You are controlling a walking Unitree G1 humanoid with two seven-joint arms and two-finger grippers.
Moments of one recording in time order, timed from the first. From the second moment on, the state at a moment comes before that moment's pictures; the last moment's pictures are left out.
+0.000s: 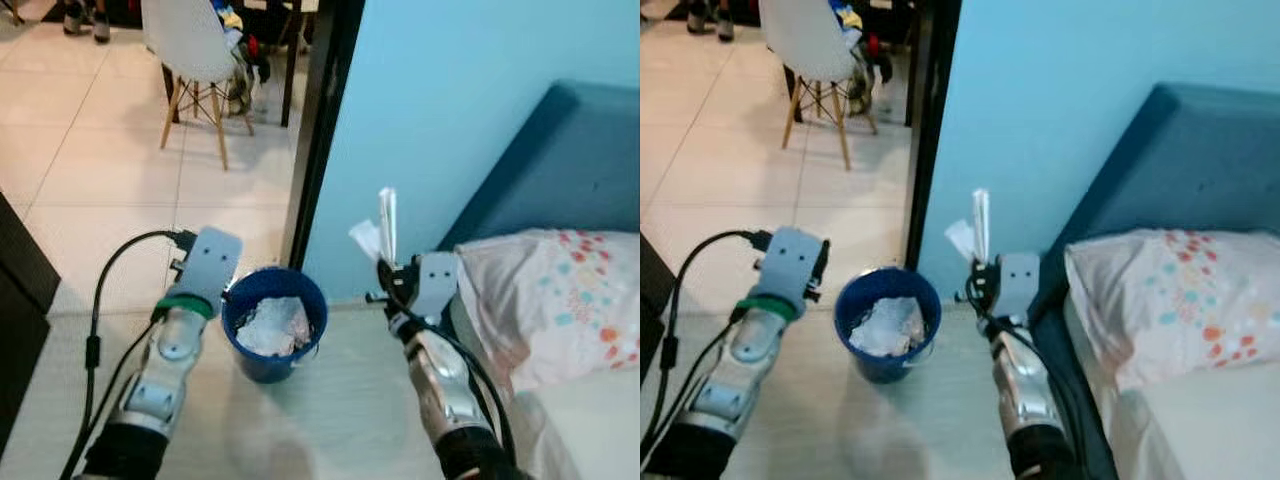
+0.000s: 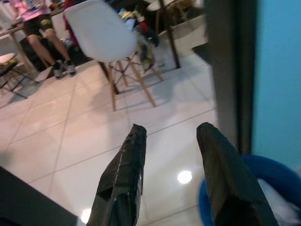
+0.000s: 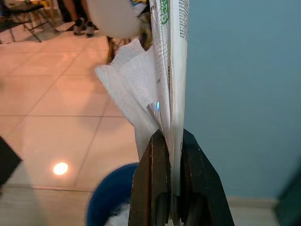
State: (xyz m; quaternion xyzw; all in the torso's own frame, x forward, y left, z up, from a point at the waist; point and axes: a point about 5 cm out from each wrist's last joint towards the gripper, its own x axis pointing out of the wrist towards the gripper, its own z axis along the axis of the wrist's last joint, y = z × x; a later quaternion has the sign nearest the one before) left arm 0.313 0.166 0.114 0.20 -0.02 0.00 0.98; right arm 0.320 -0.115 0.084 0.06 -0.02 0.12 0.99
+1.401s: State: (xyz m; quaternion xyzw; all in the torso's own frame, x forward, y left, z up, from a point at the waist) left arm 0.300 0.199 0.100 0.37 0.08 -0.07 0.92; right arm 0.316 -0.100 0.048 0.06 0.09 0.18 0.98
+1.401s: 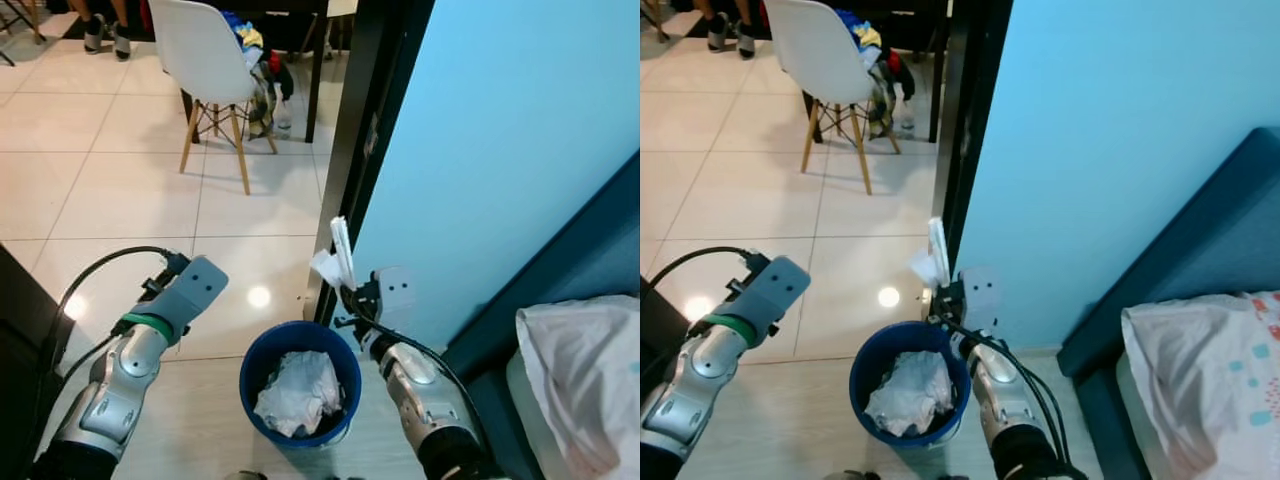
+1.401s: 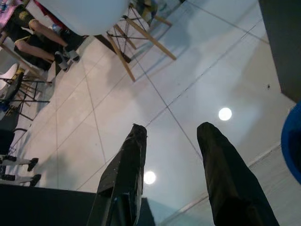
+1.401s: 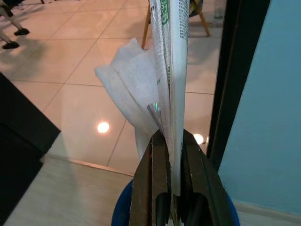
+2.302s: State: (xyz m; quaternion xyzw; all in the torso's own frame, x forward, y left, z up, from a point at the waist) left arm 0.180 0.176 0.129 0.27 0.17 -0.33 0.89; right arm 0.320 -0.091 0.033 0.01 0.16 0.18 0.97
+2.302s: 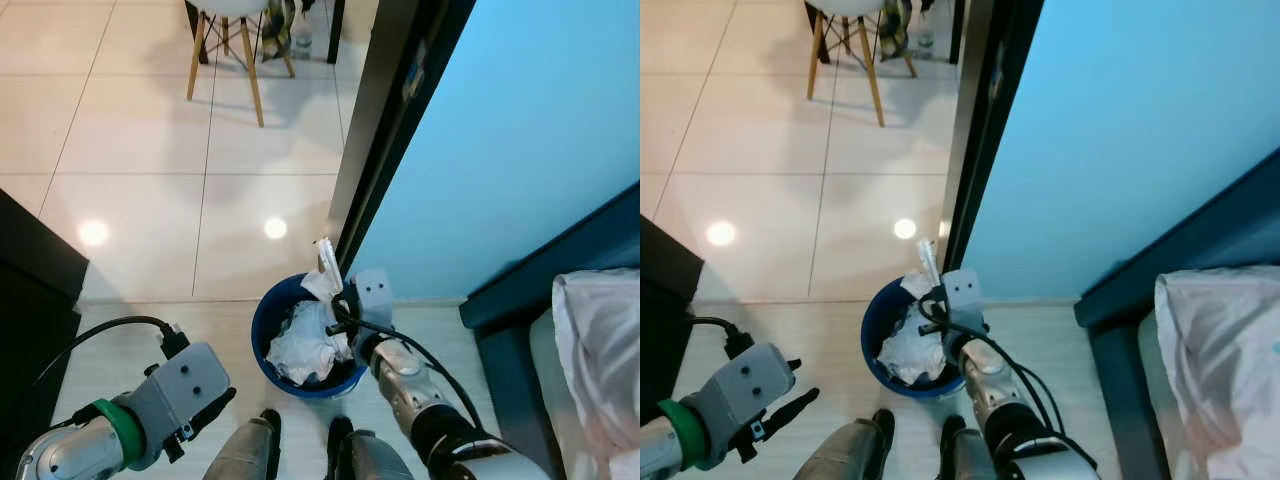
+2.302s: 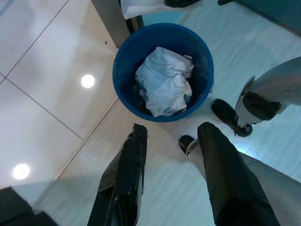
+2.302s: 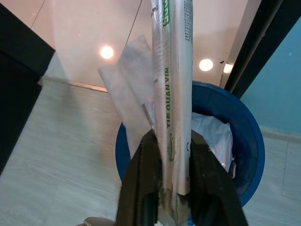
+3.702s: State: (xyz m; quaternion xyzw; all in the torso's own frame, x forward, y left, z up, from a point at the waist) left arm 0.283 0.150 0.122 0.19 0.04 -0.11 0.97; right arm 0.304 -0.137 0.075 0.02 -0.04 0.07 1.00
